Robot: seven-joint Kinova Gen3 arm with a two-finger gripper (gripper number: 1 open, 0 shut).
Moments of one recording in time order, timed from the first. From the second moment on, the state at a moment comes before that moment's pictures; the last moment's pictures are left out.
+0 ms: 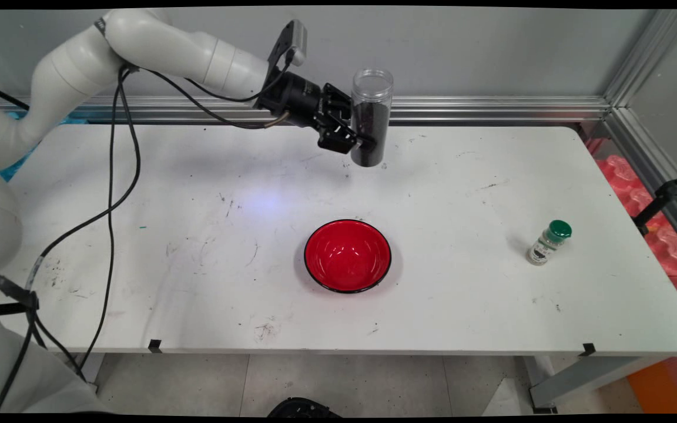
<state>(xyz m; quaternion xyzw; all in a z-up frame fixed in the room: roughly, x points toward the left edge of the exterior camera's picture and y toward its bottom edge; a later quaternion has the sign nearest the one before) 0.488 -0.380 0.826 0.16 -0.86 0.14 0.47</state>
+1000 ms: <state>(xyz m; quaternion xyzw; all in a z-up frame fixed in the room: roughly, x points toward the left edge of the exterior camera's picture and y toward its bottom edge) 0.495 -0.348 0.830 0.02 -0.89 0.19 0.42</state>
